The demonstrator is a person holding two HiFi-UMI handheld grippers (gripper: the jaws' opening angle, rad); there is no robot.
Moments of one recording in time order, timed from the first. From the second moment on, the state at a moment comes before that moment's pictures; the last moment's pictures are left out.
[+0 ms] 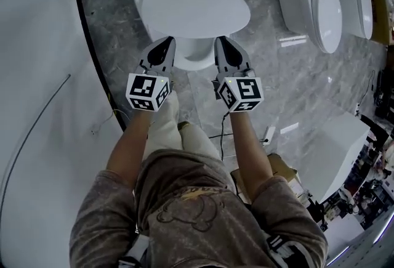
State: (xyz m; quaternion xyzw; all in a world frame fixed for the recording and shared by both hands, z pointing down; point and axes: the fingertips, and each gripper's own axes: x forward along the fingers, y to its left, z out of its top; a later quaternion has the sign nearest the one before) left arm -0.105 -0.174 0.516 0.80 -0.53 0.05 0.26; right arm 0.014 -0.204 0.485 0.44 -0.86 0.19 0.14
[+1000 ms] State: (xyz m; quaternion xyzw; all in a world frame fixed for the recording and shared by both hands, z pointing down) left arm -0.186 -0.368 0.448 0.75 -0.62 0.05 0.24; right arm -0.075 -0.416 0.397 0.35 -0.92 0.14 0.10
